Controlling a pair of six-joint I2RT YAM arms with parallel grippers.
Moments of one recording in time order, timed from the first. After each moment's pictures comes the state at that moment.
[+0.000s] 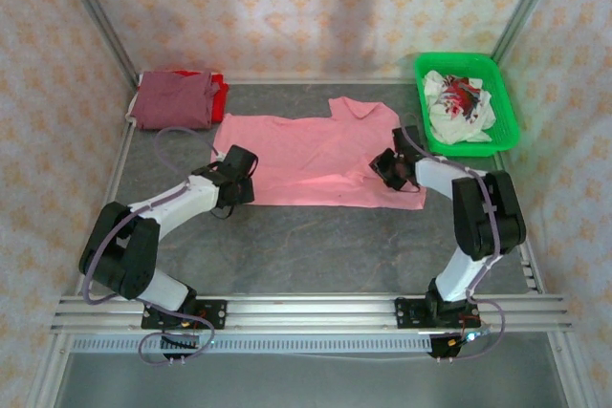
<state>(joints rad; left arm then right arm) -0.38 1.48 0.85 -0.53 -0.26 -0.57 0.19 1.73 0.94 -0.21 -0.20 0.99</state>
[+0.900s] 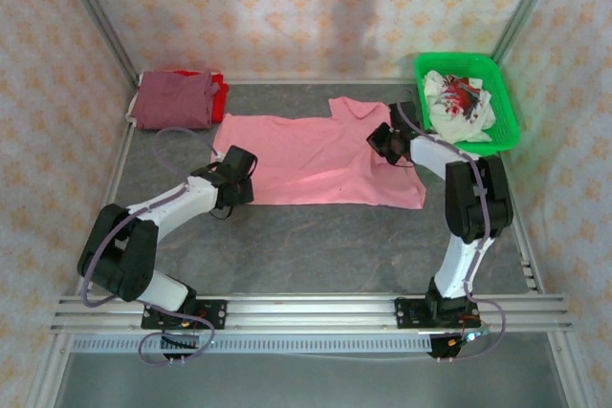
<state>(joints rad) -0.38 1.48 0.84 -0.53 -0.26 -0.57 0.19 1.87 1.23 -0.27 -0.18 0.89</state>
